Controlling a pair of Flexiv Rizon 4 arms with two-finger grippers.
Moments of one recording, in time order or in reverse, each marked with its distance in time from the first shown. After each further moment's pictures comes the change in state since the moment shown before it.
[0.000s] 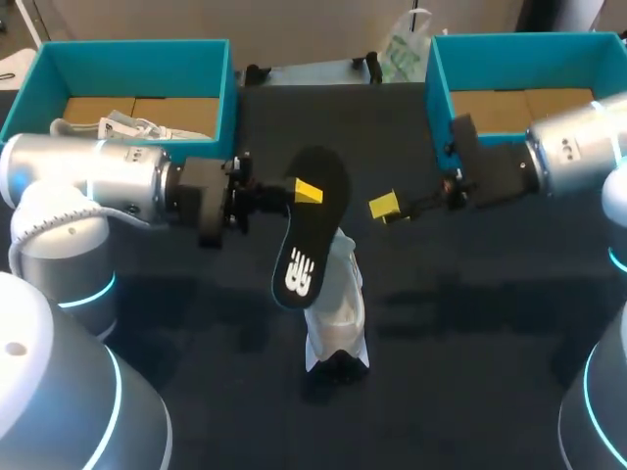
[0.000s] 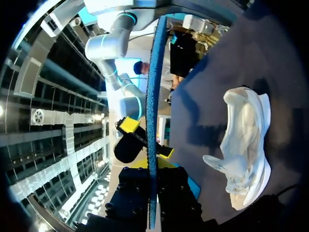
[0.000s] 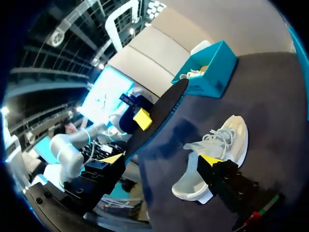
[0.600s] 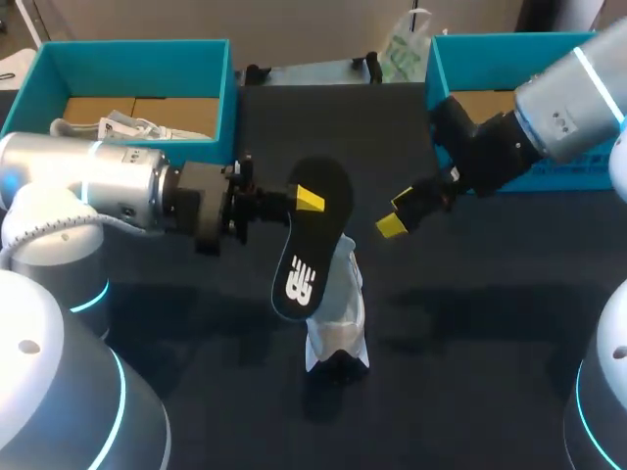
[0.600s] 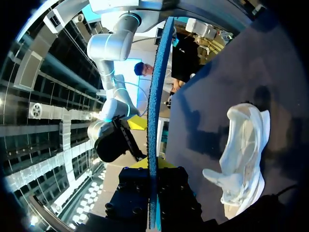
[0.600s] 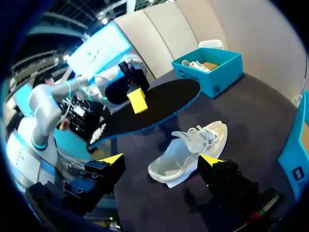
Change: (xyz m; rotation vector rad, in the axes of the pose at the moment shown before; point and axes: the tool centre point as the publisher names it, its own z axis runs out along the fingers) left arm -0.009 -0.028 0.005 0.017 0.012 -0.091; right arm 0.000 -0.012 -0.018 0.267 -0.239 -0.360
